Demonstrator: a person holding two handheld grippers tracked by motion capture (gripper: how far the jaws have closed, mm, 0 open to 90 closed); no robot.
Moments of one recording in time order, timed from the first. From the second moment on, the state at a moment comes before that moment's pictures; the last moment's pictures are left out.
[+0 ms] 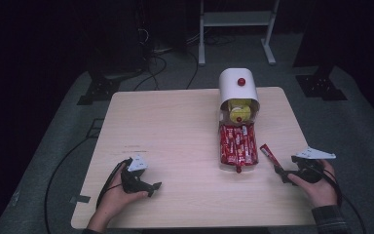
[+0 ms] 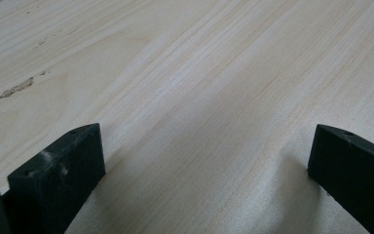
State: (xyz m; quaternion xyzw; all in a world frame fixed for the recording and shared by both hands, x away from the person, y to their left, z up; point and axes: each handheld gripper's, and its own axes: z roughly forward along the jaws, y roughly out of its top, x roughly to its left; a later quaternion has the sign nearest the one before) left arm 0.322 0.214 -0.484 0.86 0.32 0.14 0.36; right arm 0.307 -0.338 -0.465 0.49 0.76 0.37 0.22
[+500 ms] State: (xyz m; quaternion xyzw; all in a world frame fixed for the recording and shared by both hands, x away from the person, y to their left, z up) left arm 0.321 0.214 -0.484 0.86 0.32 0.14 0.36; right arm 0.282 -0.343 -0.472 0.50 0.76 0.36 0.21
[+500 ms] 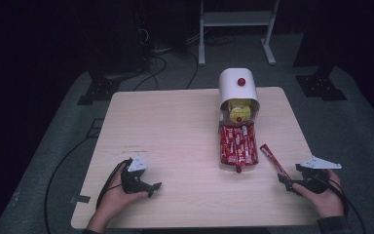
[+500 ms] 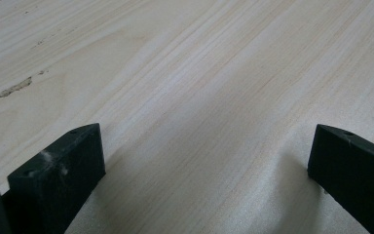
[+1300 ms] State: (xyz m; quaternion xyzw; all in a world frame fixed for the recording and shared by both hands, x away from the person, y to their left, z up) left arm 0.321 0.214 -0.484 0.86 0.32 0.14 0.36; right arm 0.272 -0.345 -0.484 0.50 0.78 0.33 0.20
